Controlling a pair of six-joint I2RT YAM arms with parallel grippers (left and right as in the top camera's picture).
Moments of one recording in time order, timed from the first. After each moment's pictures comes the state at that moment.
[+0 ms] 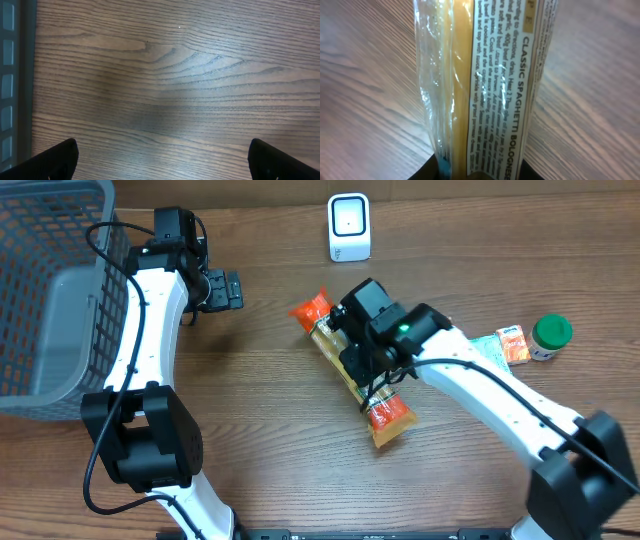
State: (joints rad) left arm 0.09 1.93 1.71 -1.02 -0.05 -0.10; right arm 0.68 1.79 1.46 -0.88 -0.14 0.01
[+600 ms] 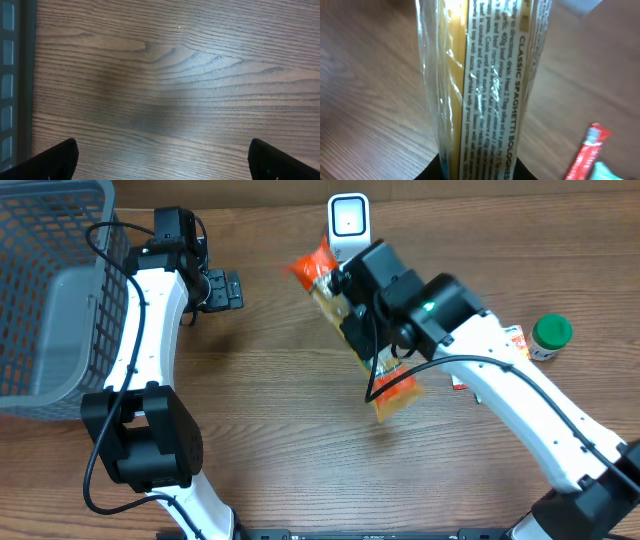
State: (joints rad) left arm 0.09 1.93 1.71 -1.02 -0.05 -0.10; right arm 0.67 1.75 1.82 -1.13 -0.03 0.01
